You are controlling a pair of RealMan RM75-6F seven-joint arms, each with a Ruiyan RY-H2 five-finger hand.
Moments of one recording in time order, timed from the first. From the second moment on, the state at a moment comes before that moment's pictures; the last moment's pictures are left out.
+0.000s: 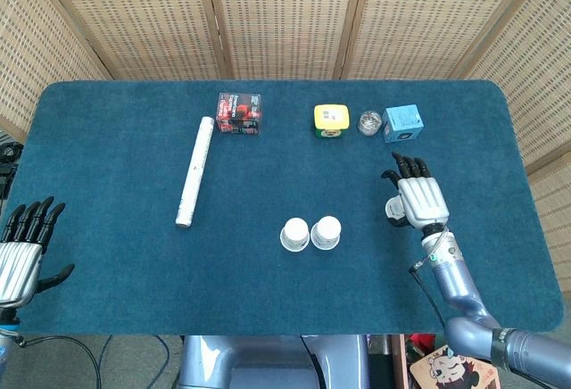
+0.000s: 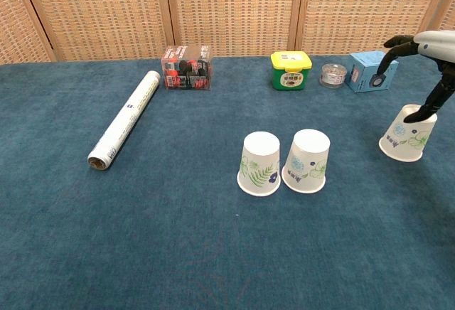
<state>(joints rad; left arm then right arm) -0.11 -1.15 -0.03 -1.61 1.53 1.50 0.15 0.63 -1.34 0.23 -1.58 -0.94 1.03 -0.41</state>
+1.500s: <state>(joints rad) -0.11 -1.16 -0.03 -1.61 1.54 1.49 0.17 0.63 -1.45 0.21 -1.27 -0.95 0.93 -0.25</state>
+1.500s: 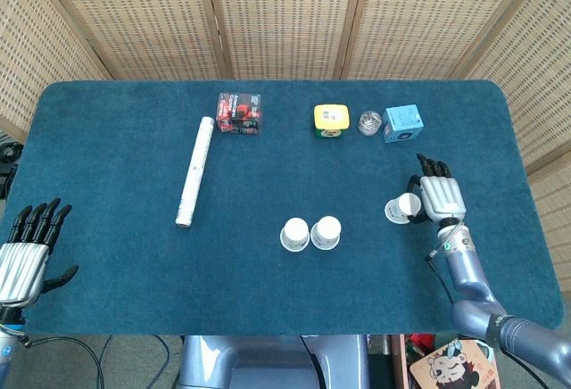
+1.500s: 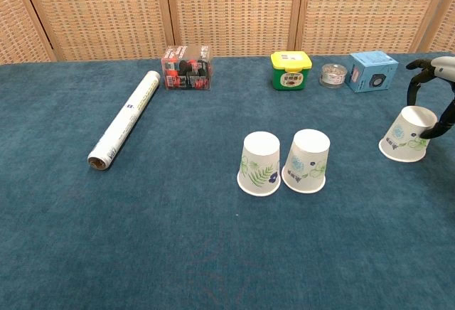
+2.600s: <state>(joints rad) -0.11 -1.16 -0.03 -1.61 1.54 1.50 0.17 0.66 -1.25 0.27 -1.87 -1.02 1.14 -0.52</state>
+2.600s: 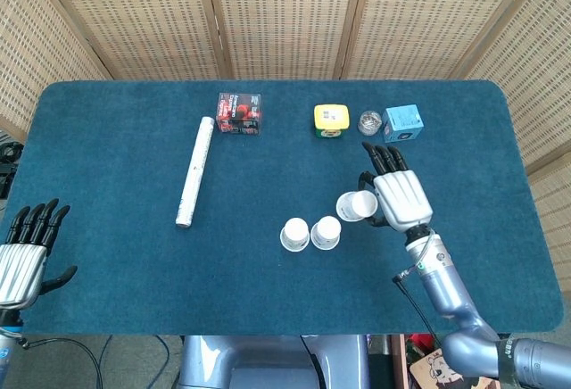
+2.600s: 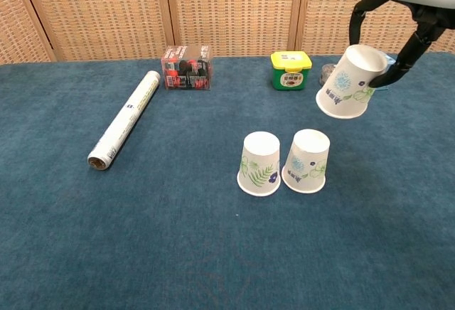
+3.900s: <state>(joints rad) -0.11 -1.16 -0.03 -1.60 1.55 1.50 0.16 0.78 -1.41 0.21 -1.88 -0.95 1.16 -0.69</state>
